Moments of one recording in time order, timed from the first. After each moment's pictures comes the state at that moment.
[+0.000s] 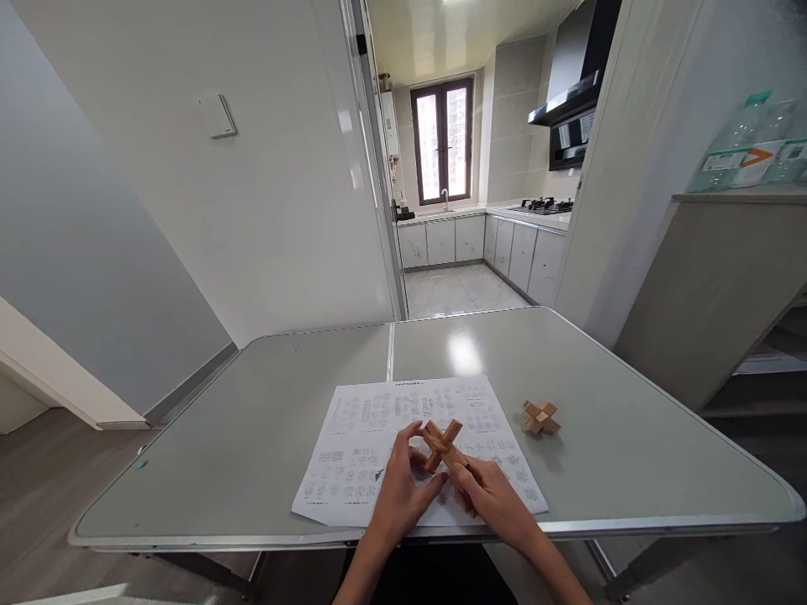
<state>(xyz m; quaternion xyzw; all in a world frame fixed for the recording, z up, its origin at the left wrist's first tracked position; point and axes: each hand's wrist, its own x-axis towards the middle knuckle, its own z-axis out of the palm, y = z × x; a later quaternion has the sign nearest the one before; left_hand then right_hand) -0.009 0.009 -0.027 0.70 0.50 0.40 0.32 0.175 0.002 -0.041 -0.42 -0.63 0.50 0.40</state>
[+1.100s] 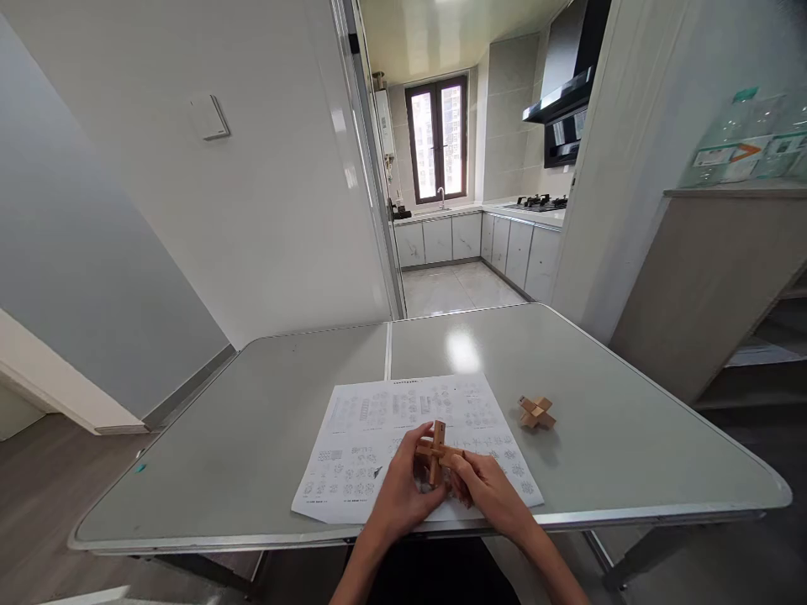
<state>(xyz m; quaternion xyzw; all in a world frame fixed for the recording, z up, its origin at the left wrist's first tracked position) -0.006 0.002 -0.011 0.73 0.45 0.37 0.35 0.175 0.001 -0.035 -0.42 -0.59 0.54 0.43</state>
